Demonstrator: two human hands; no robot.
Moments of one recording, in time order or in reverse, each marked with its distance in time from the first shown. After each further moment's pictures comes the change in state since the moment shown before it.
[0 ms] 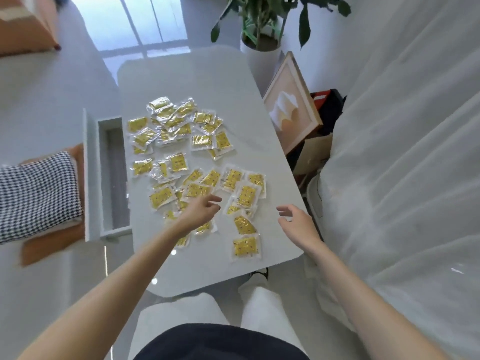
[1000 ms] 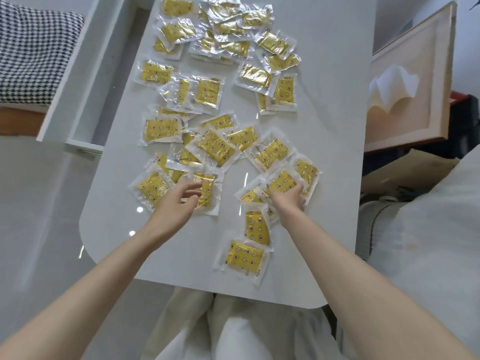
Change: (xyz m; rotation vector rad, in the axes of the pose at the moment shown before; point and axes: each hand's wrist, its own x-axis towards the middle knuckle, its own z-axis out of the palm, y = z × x) left_hand 0.117 -0.152 0.084 -0.486 0.494 -0.220; right_hand 0.272 0.038 0.173 0.020 -0.018 0.276
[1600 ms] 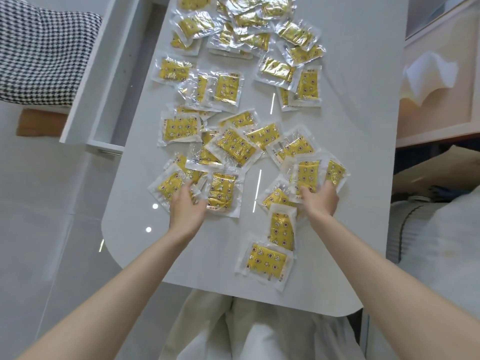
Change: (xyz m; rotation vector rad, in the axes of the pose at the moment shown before) left_hand 0.033 -0.047 0.003 0.048 0.224 -0.198; right_hand 0.022 0.009 0.006 -0.162 0.217 -0.229
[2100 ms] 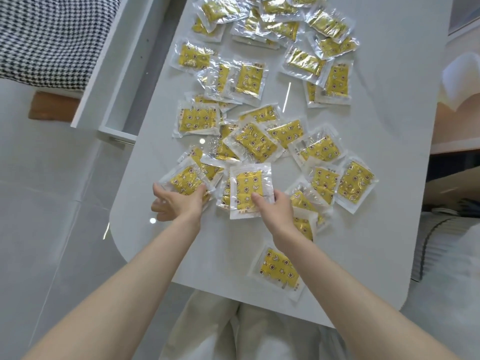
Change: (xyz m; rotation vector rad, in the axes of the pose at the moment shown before) left_hand 0.043 -0.017 0.010 -0.267 0.447 -0.458; right_hand -0.086 -0.030 0.064 0.244 -0.498 -0.034
